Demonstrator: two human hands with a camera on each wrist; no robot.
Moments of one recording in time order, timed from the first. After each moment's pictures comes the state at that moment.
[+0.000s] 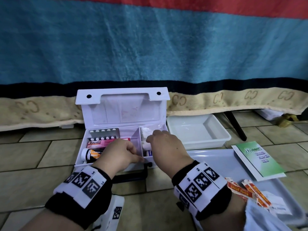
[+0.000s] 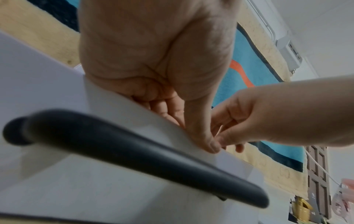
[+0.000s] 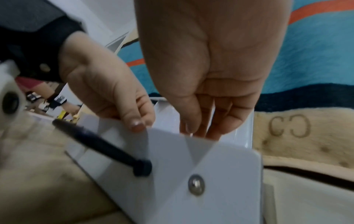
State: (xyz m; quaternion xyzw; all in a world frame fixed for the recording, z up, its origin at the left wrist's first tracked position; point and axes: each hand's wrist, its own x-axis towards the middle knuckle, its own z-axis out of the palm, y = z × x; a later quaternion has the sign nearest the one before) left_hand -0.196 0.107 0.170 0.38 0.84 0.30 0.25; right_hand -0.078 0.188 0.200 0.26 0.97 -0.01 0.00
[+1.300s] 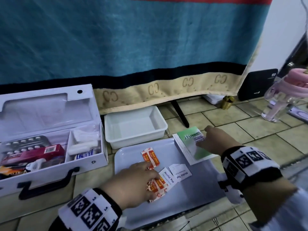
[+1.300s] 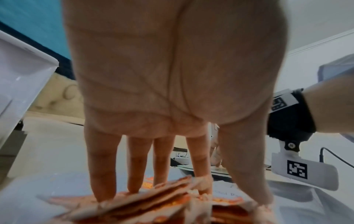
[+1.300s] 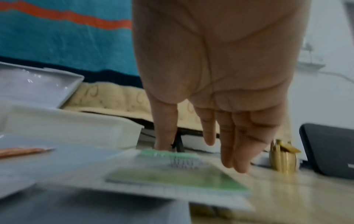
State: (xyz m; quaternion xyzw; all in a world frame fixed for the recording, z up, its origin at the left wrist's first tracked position) left_hand -0.010 0.187 0.150 0.68 0.69 -0.03 0.25; right_hand 0.172 0.363 0.181 0.62 0.77 -0.16 0.04
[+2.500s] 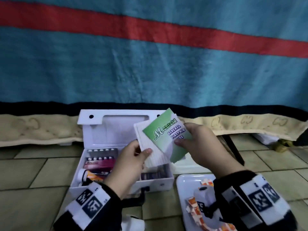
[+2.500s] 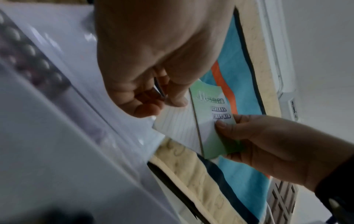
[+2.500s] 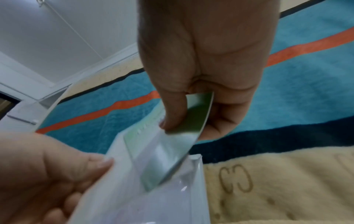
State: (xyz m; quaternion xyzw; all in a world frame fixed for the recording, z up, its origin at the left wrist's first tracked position) left_hand -0.171 0.136 0.187 0.30 0.66 0.63 0.28; right_hand -0.038 0.250 0.259 0.35 0.85 -0.31 -0.23
